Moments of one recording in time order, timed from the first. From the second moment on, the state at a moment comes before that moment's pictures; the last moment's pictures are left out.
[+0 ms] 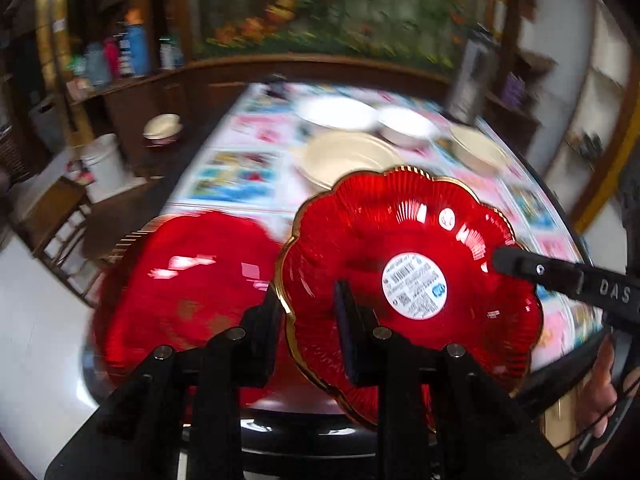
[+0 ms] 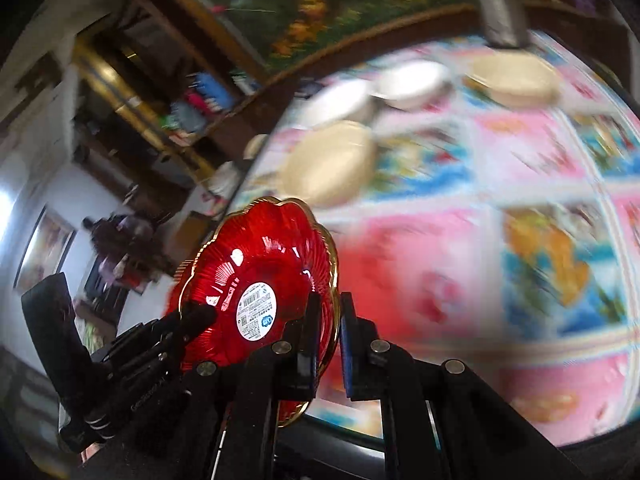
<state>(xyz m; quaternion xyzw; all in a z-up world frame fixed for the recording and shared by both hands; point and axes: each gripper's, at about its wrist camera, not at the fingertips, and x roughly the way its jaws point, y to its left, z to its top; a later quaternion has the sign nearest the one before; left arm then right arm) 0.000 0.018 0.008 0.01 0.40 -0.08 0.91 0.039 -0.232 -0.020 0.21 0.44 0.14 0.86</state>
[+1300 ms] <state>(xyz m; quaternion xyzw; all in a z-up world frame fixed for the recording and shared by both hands) 0.013 0.111 -0.005 0.00 0.33 0.11 0.94 0.072 -0.094 -0.031 0.03 0.37 0.20 0.91</state>
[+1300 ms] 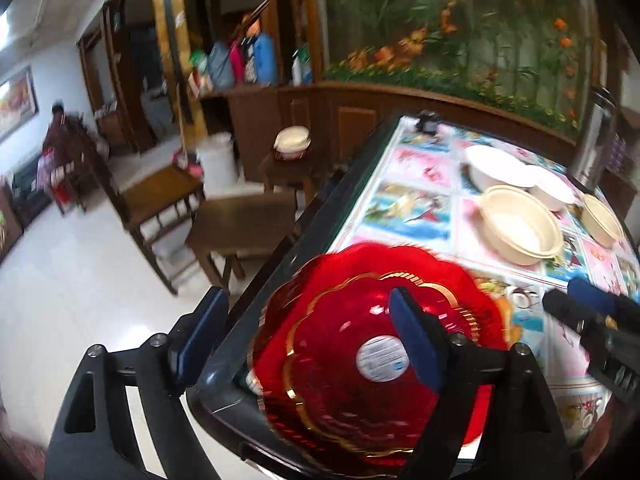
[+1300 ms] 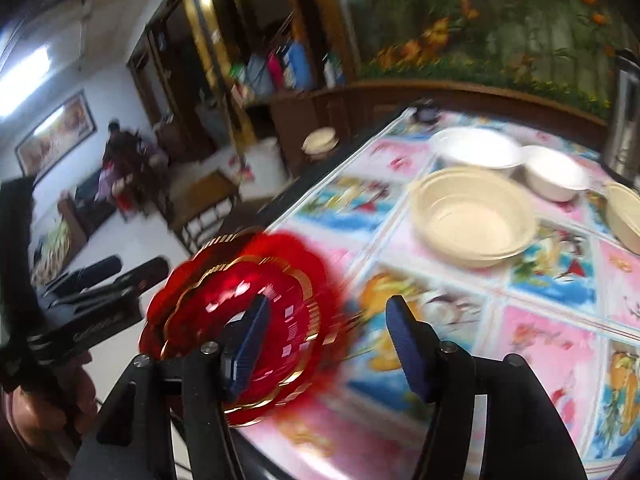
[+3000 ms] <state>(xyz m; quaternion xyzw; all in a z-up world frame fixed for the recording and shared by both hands) 0.154 -0.023 -0.002 -0.06 0.37 0.09 0.92 0.207 -0.322 -0.035 0.28 0.25 0.09 0.92</state>
